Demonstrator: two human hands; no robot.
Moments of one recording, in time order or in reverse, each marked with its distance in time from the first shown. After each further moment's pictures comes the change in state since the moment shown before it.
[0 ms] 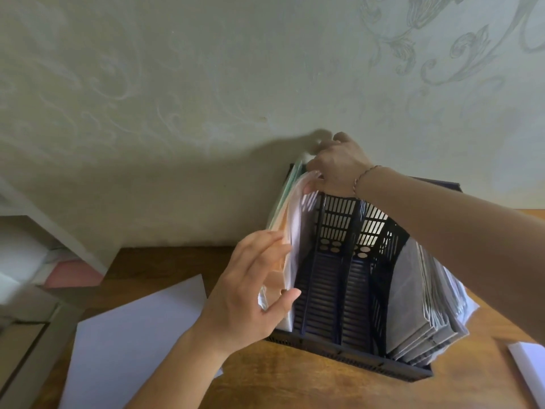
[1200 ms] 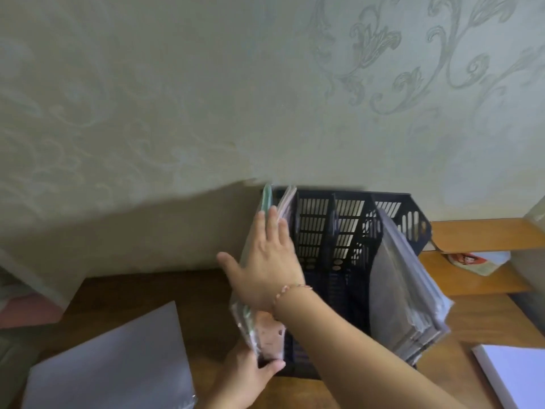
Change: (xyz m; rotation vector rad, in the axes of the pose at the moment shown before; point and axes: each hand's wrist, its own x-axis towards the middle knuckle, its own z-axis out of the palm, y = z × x) left_hand -0.097 -0.037 0.120 -0.207 -0.509 -0.808; right_hand -0.061 -0.156 -0.007 0.594 -0.077 0.550
